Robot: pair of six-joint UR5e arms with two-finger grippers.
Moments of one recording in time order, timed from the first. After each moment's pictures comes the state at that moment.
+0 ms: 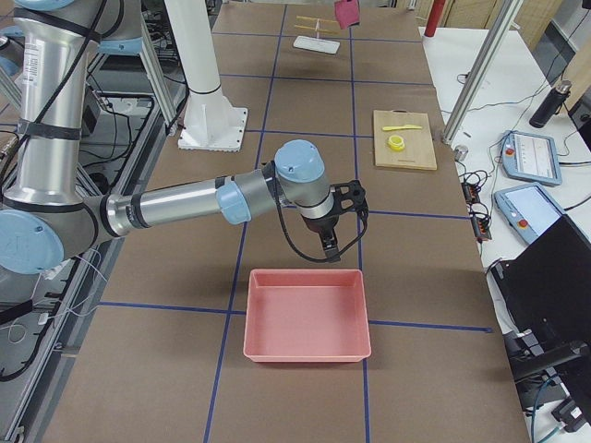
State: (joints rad) left arm -1.47 -1.58 -1.64 -2.38 -2.49 -0.93; right arm 1.53 -1.74 1.97 -1.32 2.36 0.13
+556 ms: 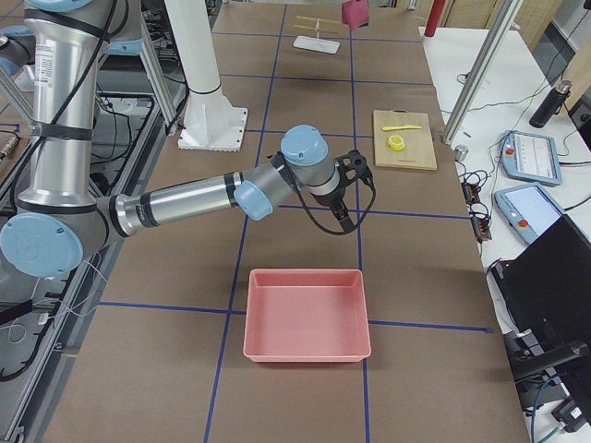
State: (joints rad) left arm -1.36 -1.67 -1.74 -2.38 -2.38 -1.33; right arm 1.39 -1.66 1.96 -1.07 2.40 0.24
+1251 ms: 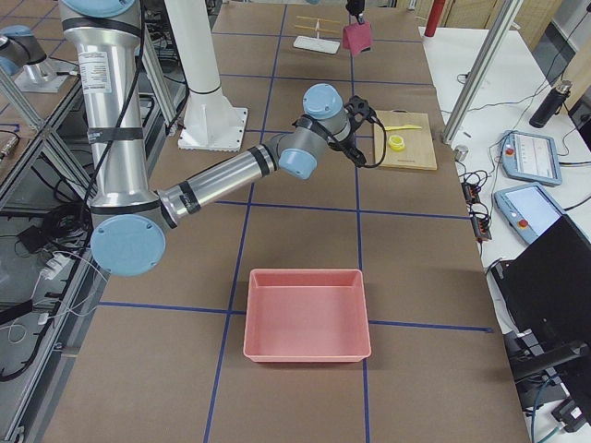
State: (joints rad) left arm -1.10 -1.83 -1.81 -2.37 -2.21 -1.70; right arm 1.10 -1.46 1.98 -0.96 2.26 0.39
